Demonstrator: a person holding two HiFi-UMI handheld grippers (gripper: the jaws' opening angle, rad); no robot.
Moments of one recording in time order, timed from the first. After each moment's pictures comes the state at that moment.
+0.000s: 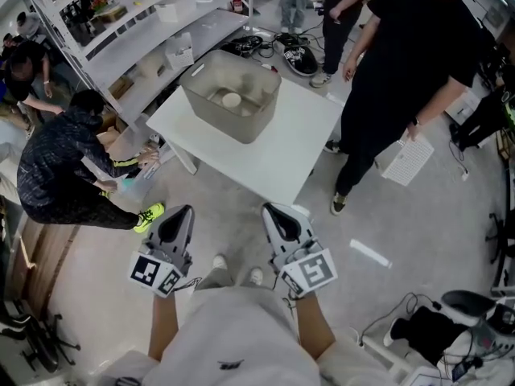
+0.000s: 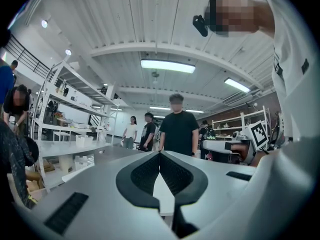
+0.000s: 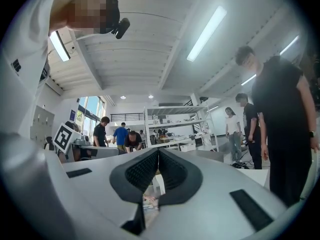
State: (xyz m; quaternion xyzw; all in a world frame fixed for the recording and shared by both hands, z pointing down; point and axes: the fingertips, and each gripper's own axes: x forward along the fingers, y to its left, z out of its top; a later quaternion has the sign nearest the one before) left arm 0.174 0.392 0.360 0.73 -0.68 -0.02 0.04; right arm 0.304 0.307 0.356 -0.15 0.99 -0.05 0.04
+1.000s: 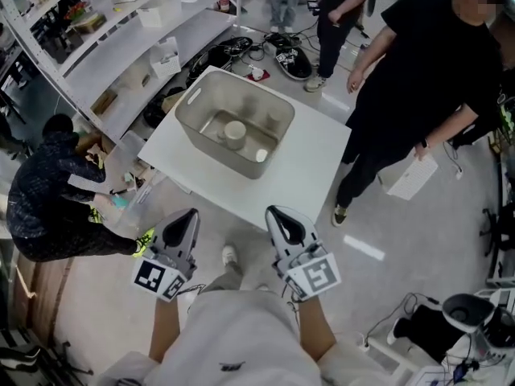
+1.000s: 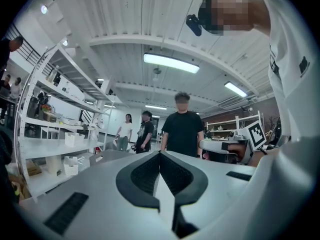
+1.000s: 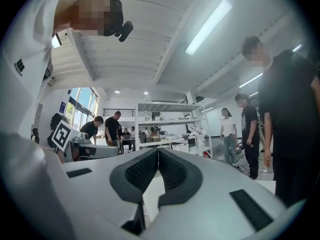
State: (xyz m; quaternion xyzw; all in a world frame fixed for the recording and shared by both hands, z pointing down) left arm 0.013 0.251 0.363 0.76 -0.64 -0.03 0.05; right arm 0.141 0.178 0.356 -0.19 0.98 -0.03 0.02
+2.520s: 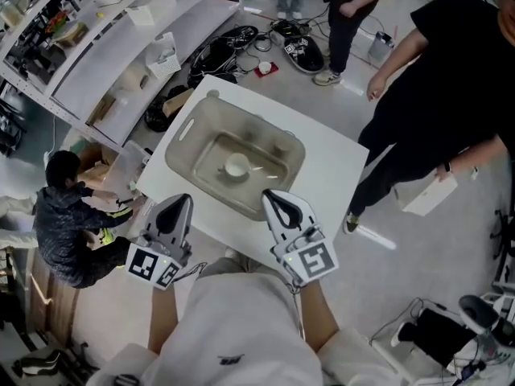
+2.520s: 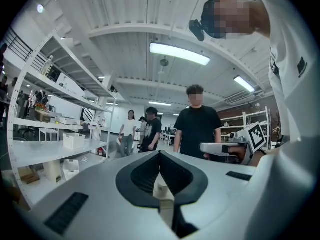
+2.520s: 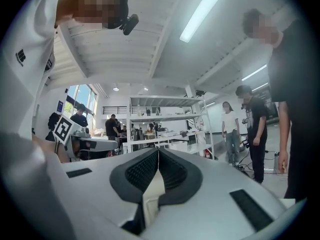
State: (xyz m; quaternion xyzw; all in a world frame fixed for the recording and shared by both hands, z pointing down) left arm -0.093 0.033 0.375 0.75 -0.65 -0.01 0.06; right arm 0.035 -0.048 0.371 -0.18 0.98 -0.04 0.03
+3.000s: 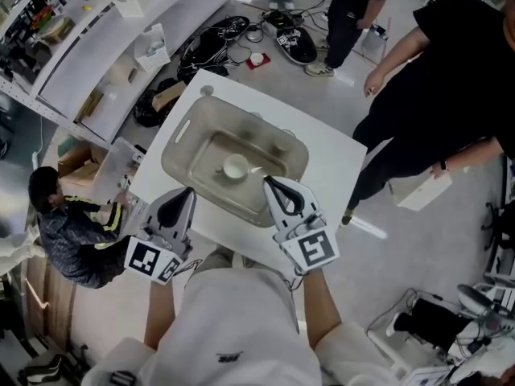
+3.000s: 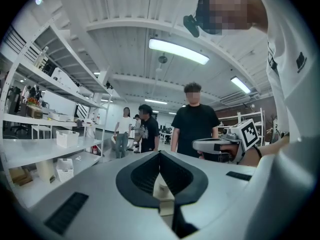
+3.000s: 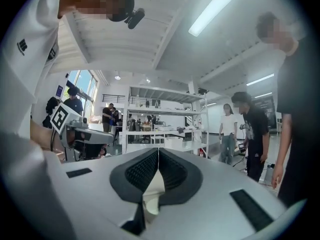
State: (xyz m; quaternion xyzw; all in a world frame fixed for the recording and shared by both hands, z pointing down) left arm -0.127 -0.002 0.389 0.78 -0.63 0.00 0.07; right arm -0.012 -0.087 0.384 -0.19 0.98 0.01 -0.03
